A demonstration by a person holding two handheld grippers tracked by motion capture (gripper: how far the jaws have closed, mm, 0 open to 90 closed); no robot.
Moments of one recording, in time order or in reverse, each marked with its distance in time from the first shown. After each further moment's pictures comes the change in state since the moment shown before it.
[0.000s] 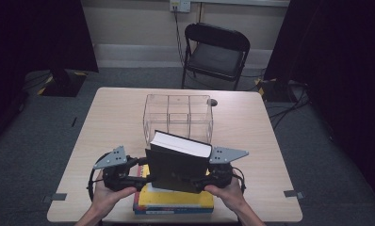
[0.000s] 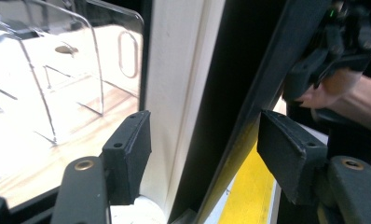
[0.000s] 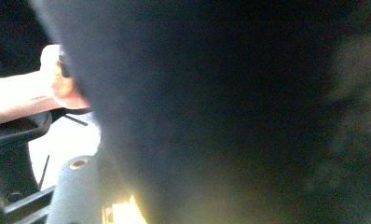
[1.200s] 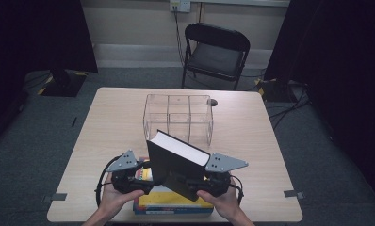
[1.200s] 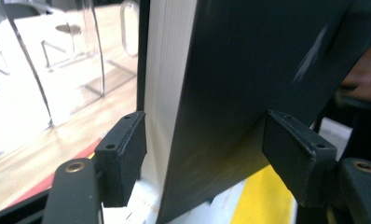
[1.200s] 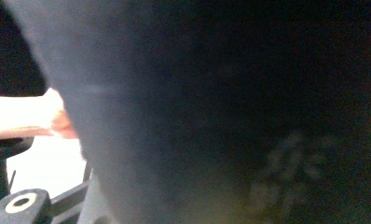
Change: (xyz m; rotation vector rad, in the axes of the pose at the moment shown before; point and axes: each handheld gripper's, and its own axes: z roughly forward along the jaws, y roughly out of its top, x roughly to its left) left arm 0.003 -0.019 0.017 0.050 0.048 -0.004; right arm 0.029 0.003 0.002 -0.044 -0.120 -0.021
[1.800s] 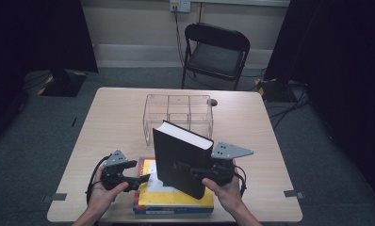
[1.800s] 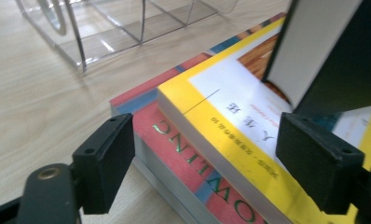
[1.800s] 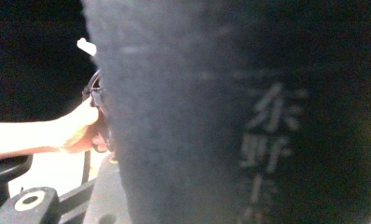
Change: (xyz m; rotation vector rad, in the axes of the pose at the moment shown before) left arm 0.040 -0.033 -0.010 0.168 0.222 -0.129; right arm -0.020 0.016 -0.006 -0.005 -0.019 0.090
